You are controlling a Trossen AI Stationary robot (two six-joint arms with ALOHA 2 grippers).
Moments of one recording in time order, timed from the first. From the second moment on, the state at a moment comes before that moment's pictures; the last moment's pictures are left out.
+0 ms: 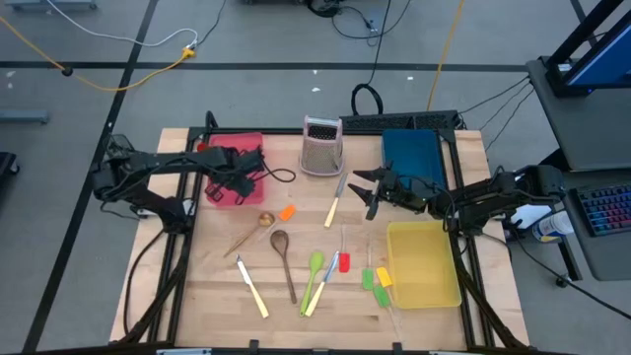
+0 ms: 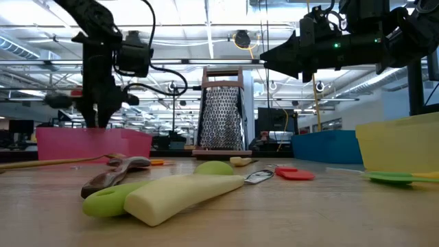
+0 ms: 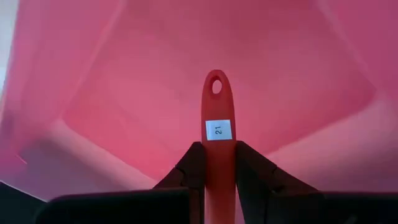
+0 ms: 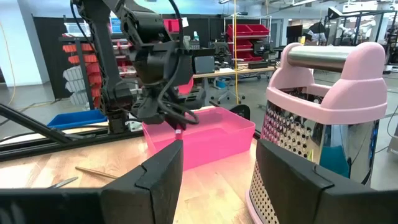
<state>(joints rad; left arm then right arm) 0.45 1.39 0.80 -0.93 -0.36 1.16 -0.10 1.31 0.34 1.03 0.26 0.04</state>
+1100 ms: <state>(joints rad) 0.54 1.39 0.64 -0.59 -0.13 1.27 -0.08 1.31 0.34 1.02 0.26 0.06</state>
